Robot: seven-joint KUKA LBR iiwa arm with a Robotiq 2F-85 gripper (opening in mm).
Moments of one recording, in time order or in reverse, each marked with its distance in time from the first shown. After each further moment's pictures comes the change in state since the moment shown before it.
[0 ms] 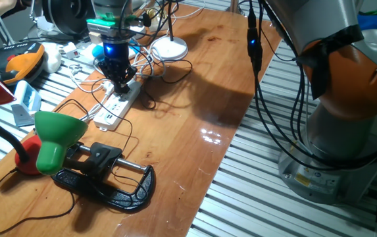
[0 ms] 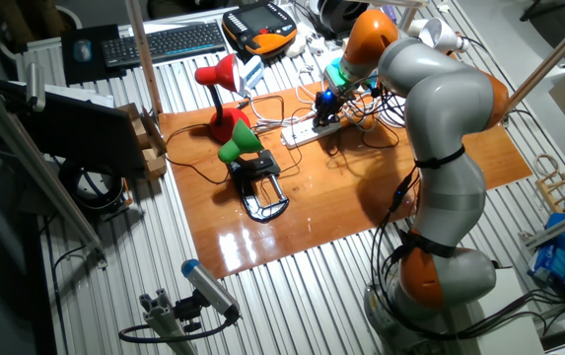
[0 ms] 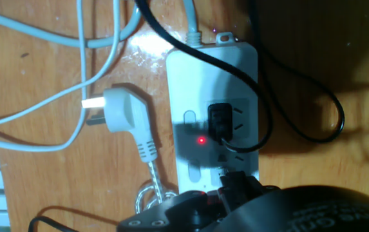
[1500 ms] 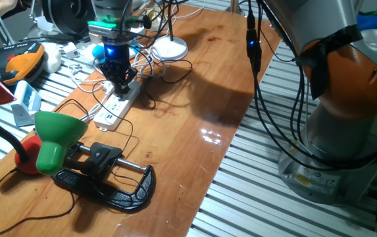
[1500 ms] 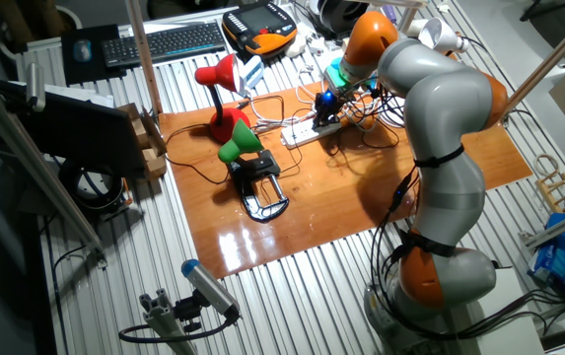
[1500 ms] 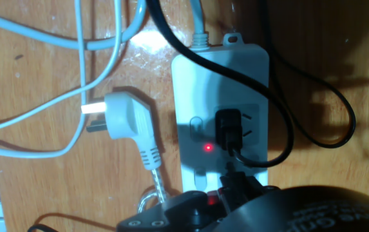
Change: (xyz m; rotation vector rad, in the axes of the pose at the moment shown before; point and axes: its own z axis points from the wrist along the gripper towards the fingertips) arm -0.003 0.001 0.006 0.003 0.008 -0.008
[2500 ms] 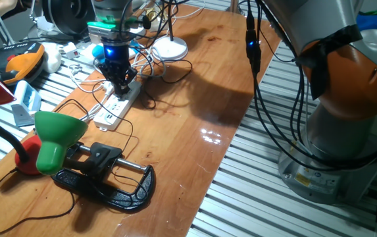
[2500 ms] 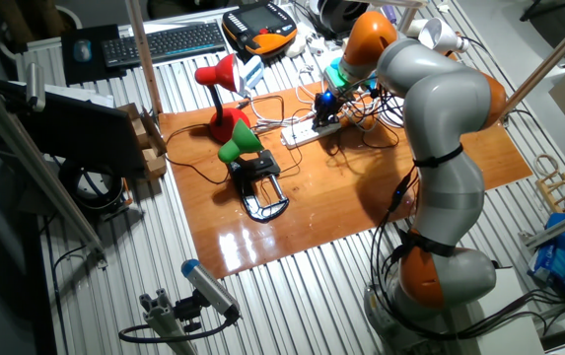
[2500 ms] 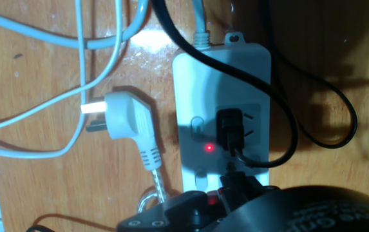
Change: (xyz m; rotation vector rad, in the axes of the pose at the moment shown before) arm 0.000 0.001 0.002 0.004 0.000 0.000
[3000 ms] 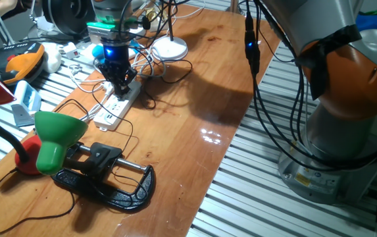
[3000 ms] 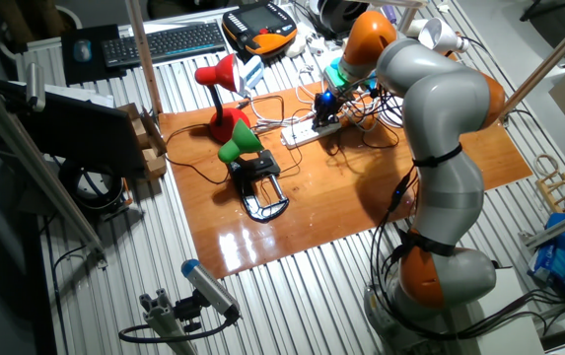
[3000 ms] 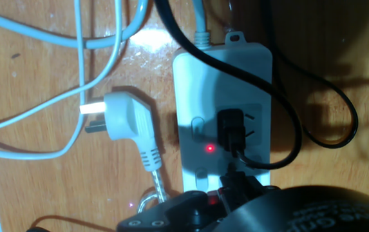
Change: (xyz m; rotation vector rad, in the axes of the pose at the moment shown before) arm -0.001 0.000 0.002 0.009 0.005 0.004
